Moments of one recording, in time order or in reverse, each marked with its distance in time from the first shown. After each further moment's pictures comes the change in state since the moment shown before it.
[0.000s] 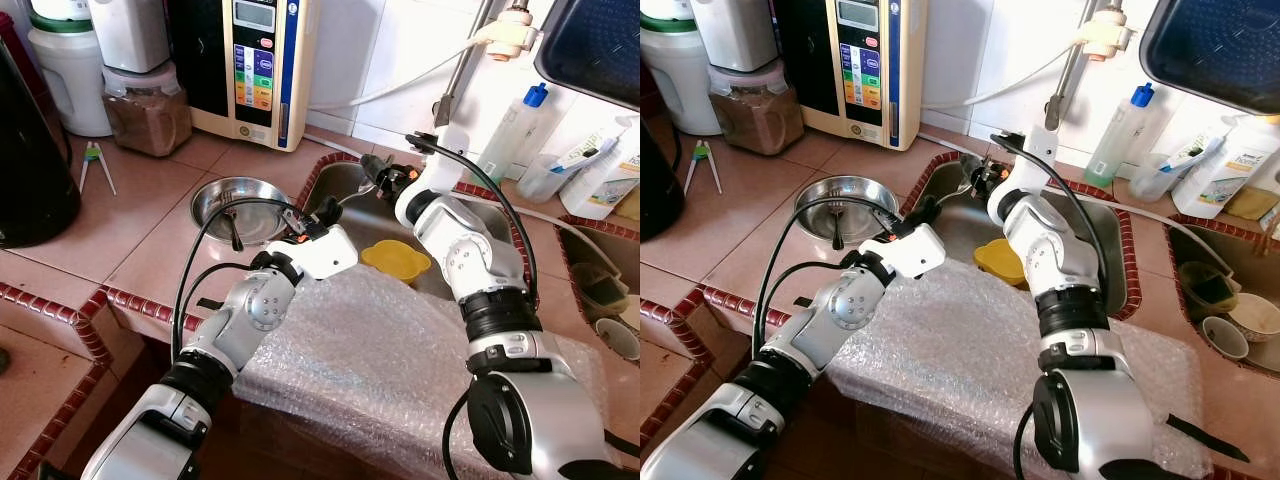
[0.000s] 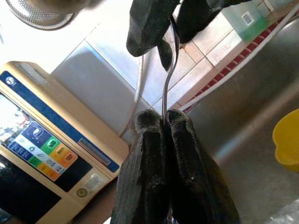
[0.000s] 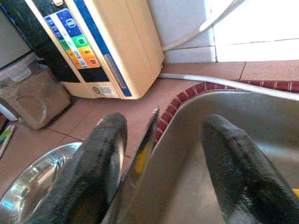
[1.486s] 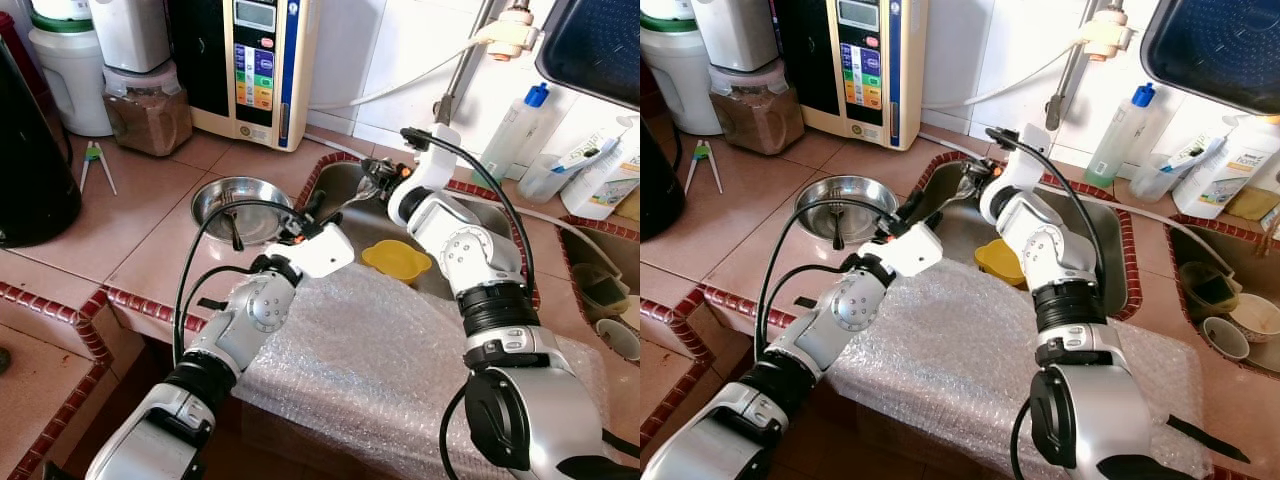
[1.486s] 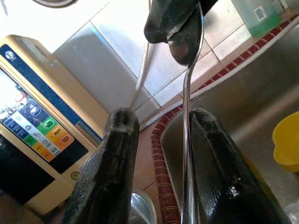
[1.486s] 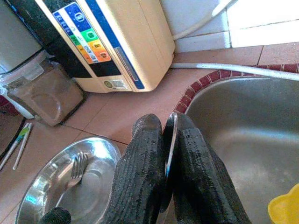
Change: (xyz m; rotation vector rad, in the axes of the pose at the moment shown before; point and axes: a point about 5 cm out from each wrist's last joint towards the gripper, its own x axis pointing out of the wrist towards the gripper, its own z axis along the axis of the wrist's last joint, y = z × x) left arm -0.001 -0.004 -0.006 -0.091 0.039 0.035; right arm 0.002 0.006 -0.002 0.063 0.038 0.017
